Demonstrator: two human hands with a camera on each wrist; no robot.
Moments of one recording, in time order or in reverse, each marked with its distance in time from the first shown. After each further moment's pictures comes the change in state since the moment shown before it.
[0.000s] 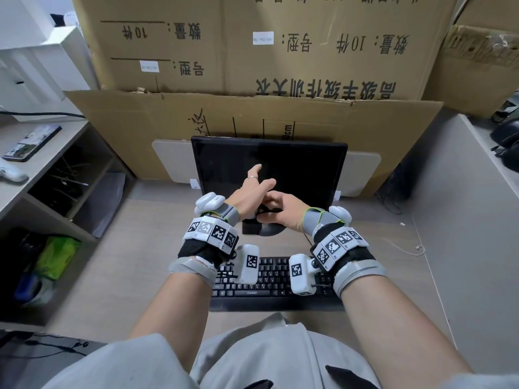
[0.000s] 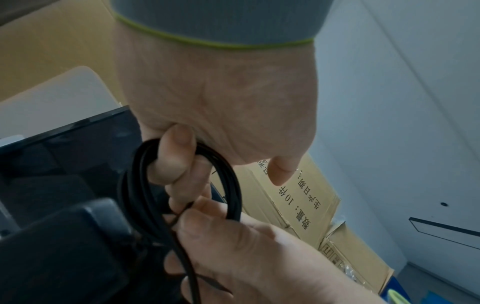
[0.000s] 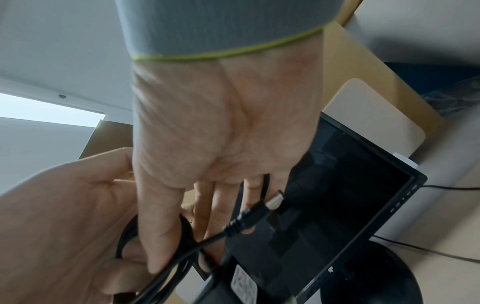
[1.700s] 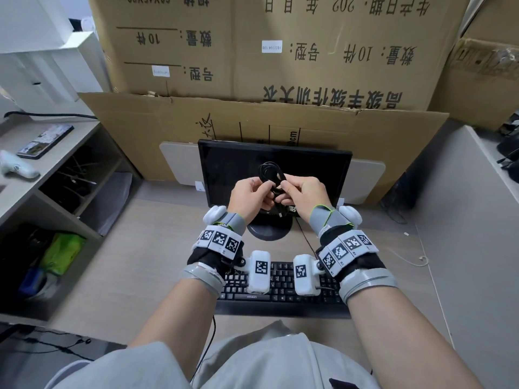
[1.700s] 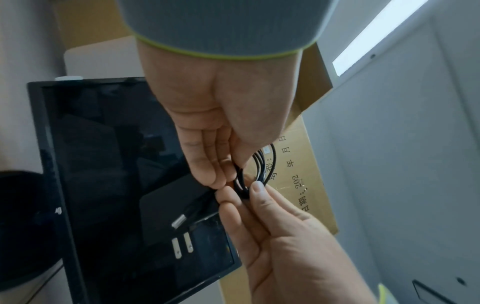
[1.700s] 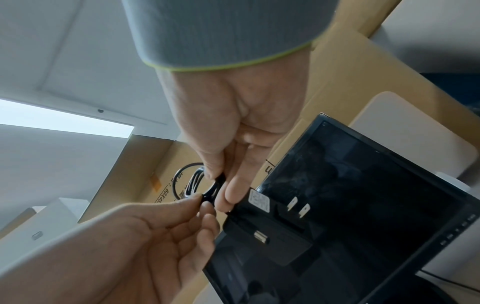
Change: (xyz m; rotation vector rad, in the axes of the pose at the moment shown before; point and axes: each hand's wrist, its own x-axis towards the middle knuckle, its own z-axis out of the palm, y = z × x) left_hand 0.015 -0.017 0.016 -0.478 0.294 0.235; right_hand -0.009 -0.026 -0.021 0.117 0.515 -0.185
